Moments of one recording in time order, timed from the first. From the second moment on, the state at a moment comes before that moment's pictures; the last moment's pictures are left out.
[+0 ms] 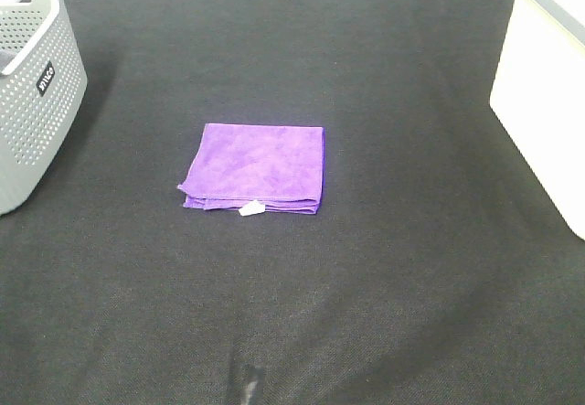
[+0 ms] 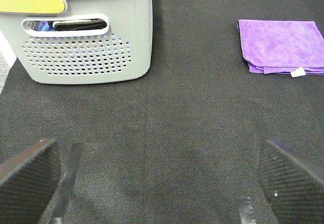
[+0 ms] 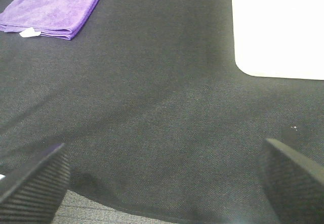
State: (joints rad) left arm -0.01 0.00 -0.49 0.06 1.05 -0.04; right arm 0.09 0.00 -0.46 0.04 1.11 -0.04
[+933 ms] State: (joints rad) left arm -0.01 0.00 -0.49 0.06 1.05 -0.04; right arm 0.09 0.00 -0.46 0.02 1.11 -0.02
